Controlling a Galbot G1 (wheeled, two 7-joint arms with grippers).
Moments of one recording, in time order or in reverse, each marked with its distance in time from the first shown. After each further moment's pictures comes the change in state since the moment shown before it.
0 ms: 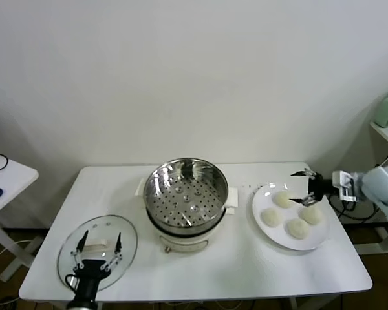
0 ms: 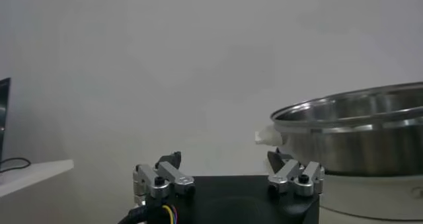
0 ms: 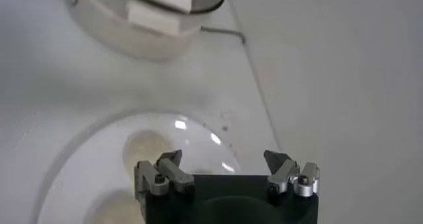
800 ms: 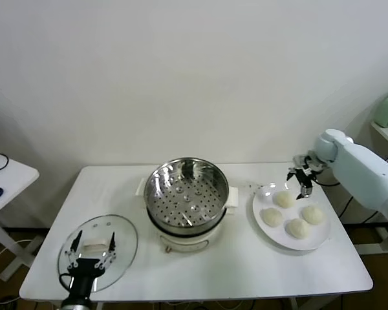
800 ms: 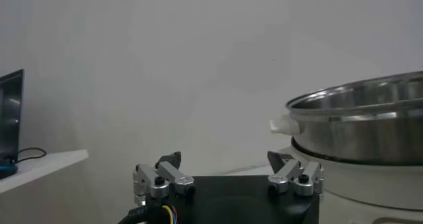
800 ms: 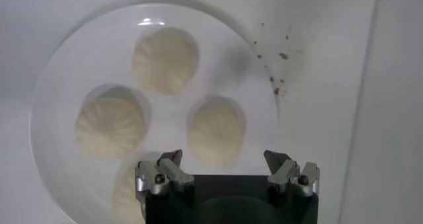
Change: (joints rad) left arm -0.016 0.015 -0.023 0.010 -0.021 0.037 -0.005; right arm 0.268 0.365 -0.383 -0.501 -0.235 0.077 -0.136
